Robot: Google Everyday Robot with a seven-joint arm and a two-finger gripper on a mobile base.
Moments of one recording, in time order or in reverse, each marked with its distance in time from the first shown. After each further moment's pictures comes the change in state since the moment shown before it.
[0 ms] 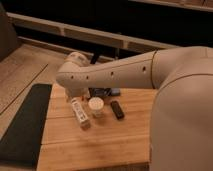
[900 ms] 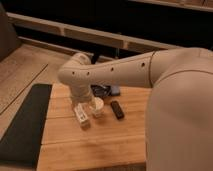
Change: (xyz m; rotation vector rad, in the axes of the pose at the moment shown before) arm 0.034 -0.019 -0.003 0.058 0.133 0.149
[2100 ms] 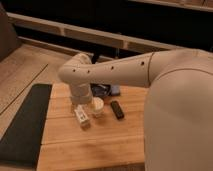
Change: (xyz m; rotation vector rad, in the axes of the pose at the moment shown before) arm 0.035 0.002 0.010 -0.012 0.187 0.071
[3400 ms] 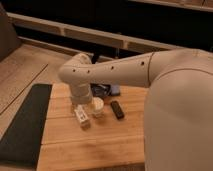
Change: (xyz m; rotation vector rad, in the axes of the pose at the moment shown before) arm 0.000 0.000 0.000 0.000 0.000 0.000
